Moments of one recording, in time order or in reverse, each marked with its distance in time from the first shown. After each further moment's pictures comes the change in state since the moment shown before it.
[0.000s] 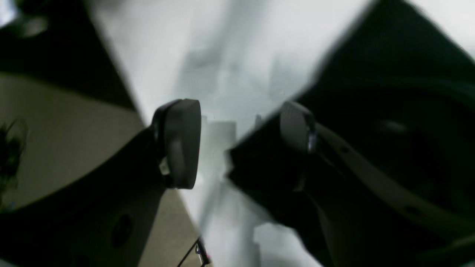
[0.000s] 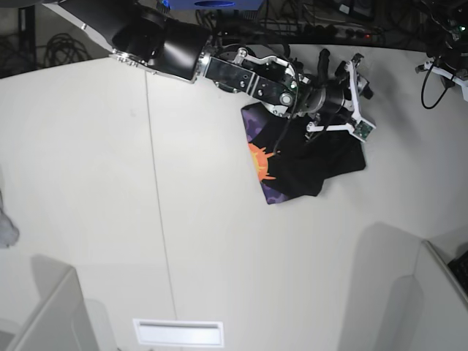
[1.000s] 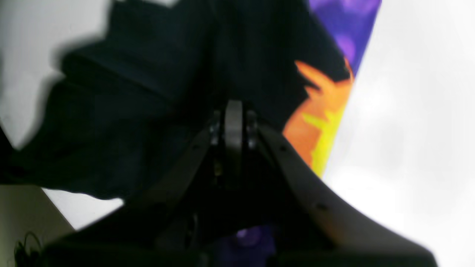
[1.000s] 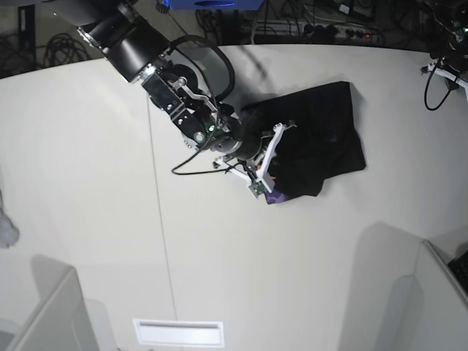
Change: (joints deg) left arm 0.0 -1.3 -0.1 0.0 -0.2 -0.2 -0.2; right arm -6.2 10.2 26.4 1.1 -0.8 0.0 0.2
